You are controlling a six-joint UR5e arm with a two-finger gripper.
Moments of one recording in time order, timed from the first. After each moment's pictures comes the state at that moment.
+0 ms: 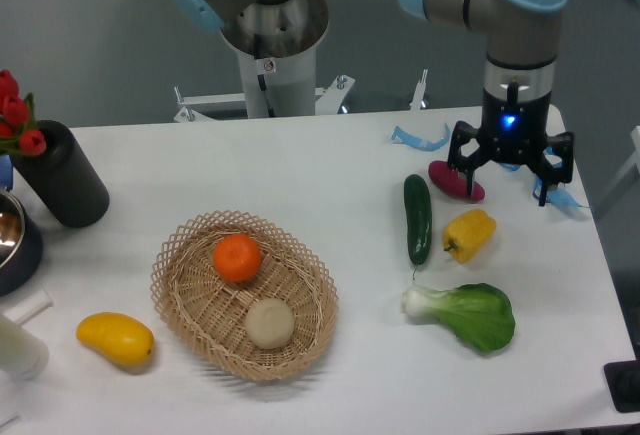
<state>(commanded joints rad) 2.80 -1.85 -1.66 -0.88 1.42 1.28</state>
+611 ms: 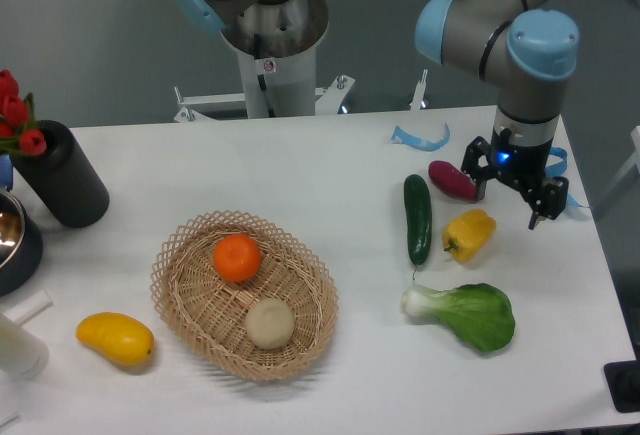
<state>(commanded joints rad) 2.86 -1.93 -1.73 -0.89 1.47 1.72</state>
